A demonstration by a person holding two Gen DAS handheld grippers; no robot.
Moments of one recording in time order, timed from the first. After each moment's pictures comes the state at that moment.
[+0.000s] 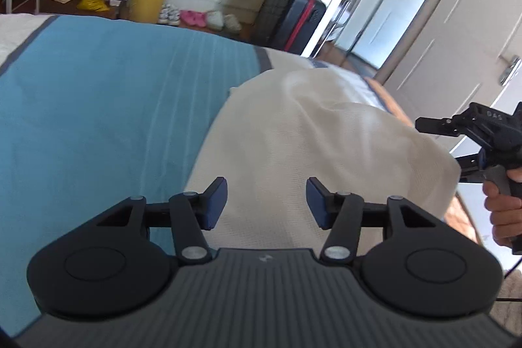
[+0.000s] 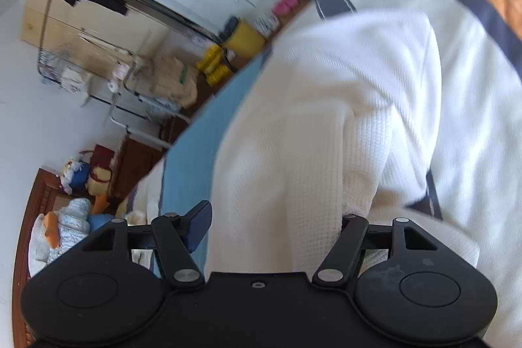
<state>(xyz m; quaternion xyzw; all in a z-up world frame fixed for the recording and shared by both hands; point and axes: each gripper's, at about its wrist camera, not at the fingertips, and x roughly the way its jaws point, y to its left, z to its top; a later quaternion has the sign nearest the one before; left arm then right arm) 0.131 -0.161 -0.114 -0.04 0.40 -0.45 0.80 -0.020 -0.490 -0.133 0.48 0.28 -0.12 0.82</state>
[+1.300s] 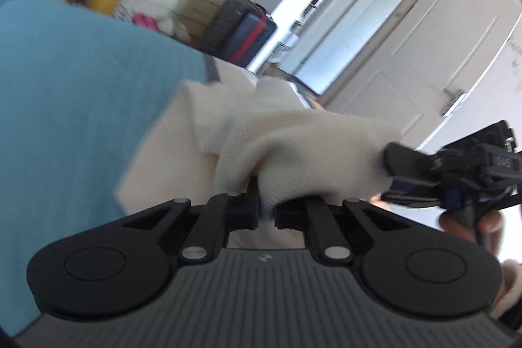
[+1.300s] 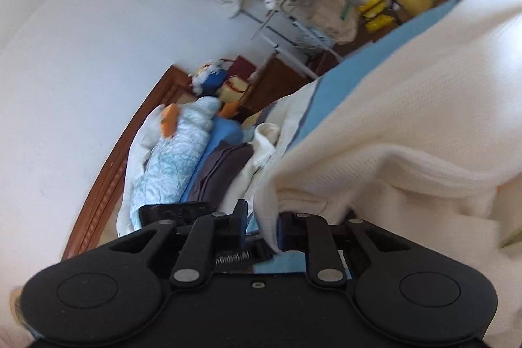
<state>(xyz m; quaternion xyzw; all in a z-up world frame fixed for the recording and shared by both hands) 0.142 -0.174 -0.130 -0.13 0.37 -0.51 0.77 0.001 -0.416 -0.119 0.43 0.24 0.20 0.85</state>
